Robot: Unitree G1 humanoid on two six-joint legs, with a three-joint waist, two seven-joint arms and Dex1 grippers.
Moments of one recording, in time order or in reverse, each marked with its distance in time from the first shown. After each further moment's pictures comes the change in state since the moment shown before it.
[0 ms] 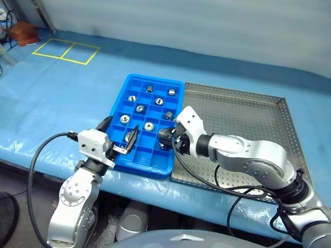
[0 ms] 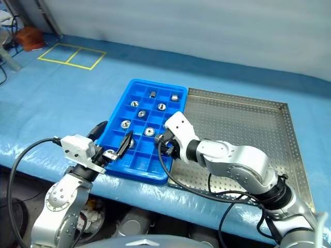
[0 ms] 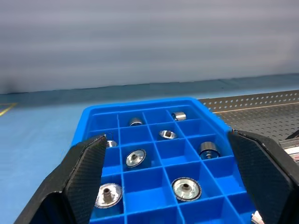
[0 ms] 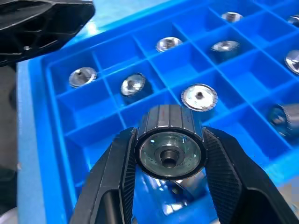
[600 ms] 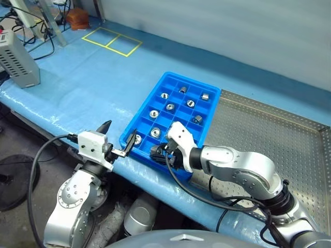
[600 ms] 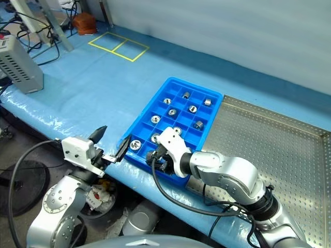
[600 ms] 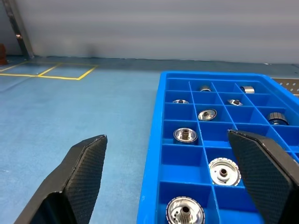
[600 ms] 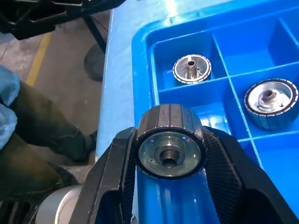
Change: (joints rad) left arm 0.003 0.014 -0.002 -0.018 -0.018 0.077 -0.005; right arm 0.116 0.094 -0.023 -0.023 -0.137 0.100 0.156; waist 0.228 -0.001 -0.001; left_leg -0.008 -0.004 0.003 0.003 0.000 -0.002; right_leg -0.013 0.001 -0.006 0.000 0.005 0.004
